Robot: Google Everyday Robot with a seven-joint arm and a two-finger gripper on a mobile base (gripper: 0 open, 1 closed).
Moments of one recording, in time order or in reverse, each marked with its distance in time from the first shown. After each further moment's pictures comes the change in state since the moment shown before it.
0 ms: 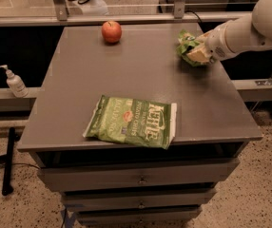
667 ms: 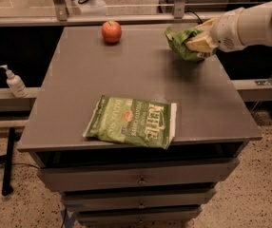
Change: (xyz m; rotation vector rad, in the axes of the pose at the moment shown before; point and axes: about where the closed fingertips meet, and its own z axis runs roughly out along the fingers) arm -0.052 0.014 -0.042 -0.024 -0.187 -0.049
